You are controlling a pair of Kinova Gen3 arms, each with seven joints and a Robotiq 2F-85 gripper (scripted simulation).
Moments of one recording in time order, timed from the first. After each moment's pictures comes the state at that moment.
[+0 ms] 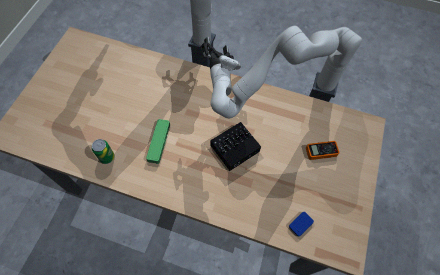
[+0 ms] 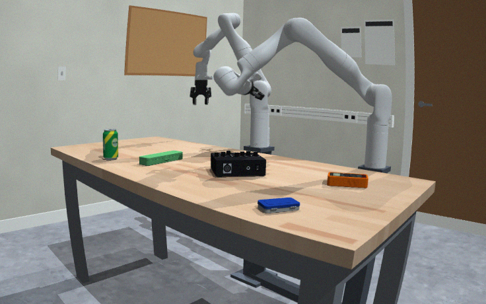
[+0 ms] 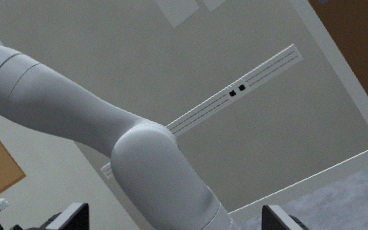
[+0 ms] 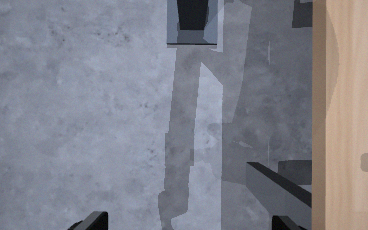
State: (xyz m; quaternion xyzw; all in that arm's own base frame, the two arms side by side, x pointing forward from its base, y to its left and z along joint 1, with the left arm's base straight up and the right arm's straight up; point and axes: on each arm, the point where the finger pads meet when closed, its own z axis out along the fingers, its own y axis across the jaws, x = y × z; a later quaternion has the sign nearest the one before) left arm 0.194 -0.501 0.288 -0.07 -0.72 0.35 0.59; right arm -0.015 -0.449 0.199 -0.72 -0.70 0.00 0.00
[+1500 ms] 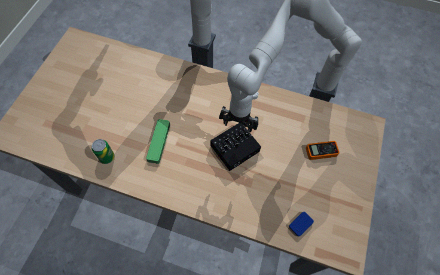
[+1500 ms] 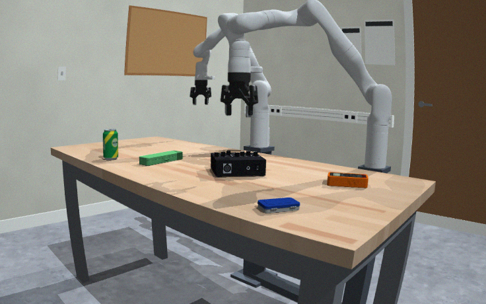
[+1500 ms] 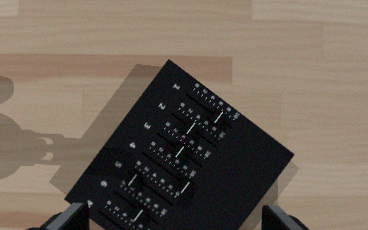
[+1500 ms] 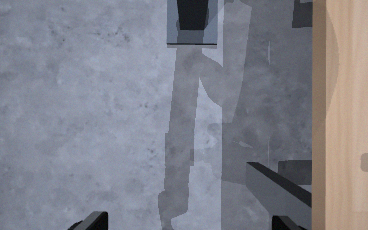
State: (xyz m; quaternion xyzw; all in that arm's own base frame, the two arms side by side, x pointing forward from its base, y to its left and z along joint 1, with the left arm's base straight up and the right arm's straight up) left arm 0.478 -0.312 0.193 0.00 -1.00 0.00 0.01; right arm -0.015 -0.449 0.199 -0.72 -0.70 0.00 0.00
